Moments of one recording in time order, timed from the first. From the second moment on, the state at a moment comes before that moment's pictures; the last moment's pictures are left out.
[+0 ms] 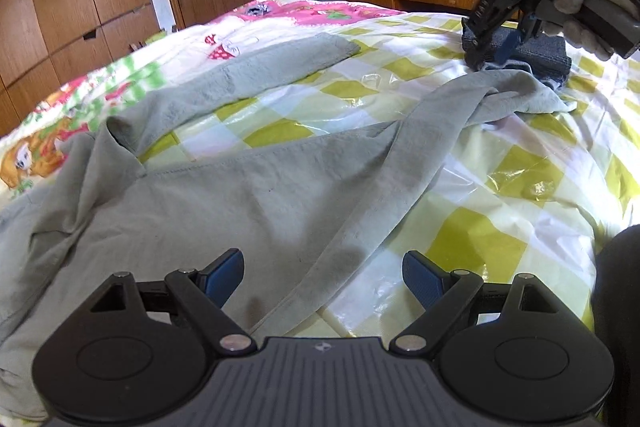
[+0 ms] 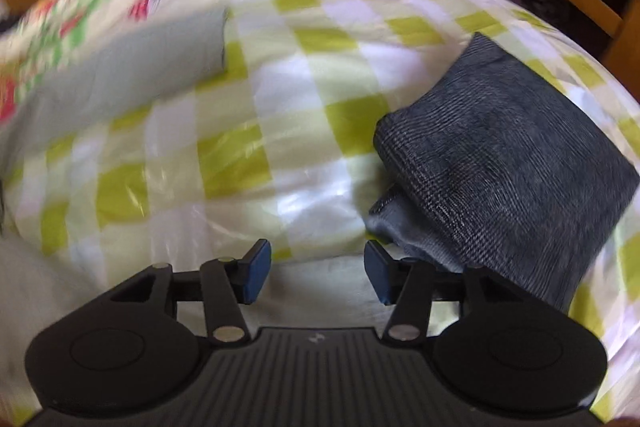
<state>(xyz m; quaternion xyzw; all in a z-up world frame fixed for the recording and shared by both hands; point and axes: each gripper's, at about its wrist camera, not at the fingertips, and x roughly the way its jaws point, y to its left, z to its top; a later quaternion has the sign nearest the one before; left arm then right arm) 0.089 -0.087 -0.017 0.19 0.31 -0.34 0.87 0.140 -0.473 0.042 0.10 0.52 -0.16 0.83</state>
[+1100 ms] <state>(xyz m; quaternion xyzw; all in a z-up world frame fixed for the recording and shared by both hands) 0.101 -0.125 0.012 0.21 0.29 -0.34 0.87 0.105 -0.441 0.155 -0.12 0.43 0.03 0.90</state>
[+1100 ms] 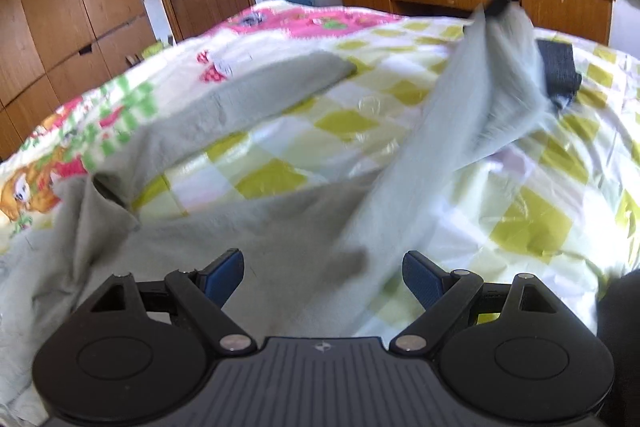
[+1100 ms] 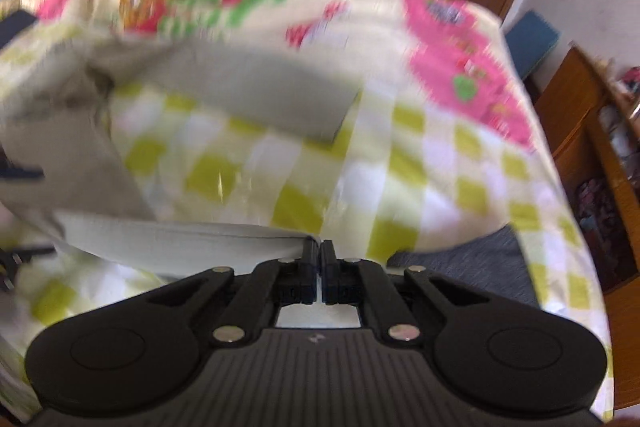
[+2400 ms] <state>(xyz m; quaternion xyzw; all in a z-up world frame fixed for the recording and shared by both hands) 0.242 0.104 -0.004 0.24 0.30 -0.12 0.91 0.301 -0.201 0.057 -0.09 0.41 0.14 0.90</state>
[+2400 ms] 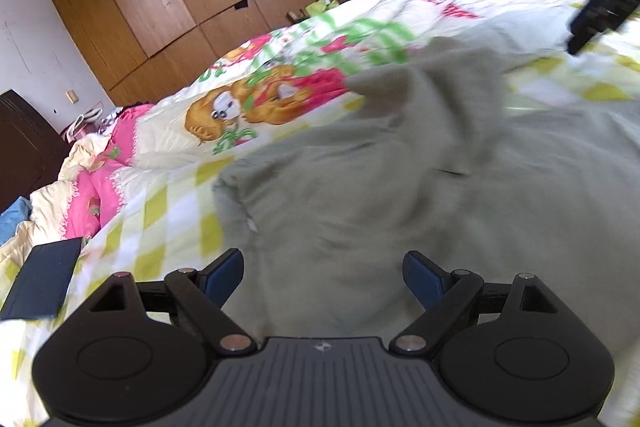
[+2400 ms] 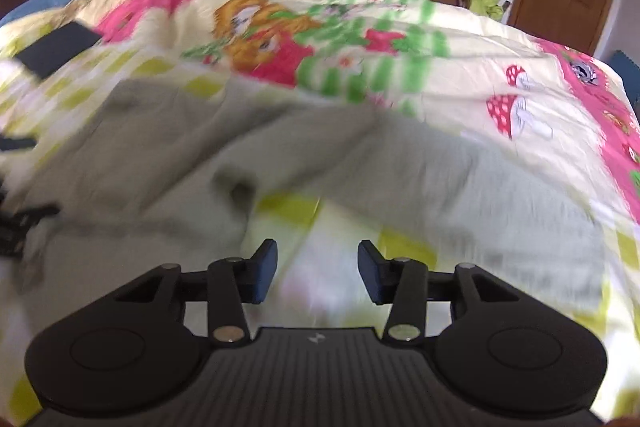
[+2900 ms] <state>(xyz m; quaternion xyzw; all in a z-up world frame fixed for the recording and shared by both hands) 0.365 0.150 0.009 0.09 0.40 -0.11 0.90 0.416 -0.138 0.031 -0.21 0.40 0.18 0.87</state>
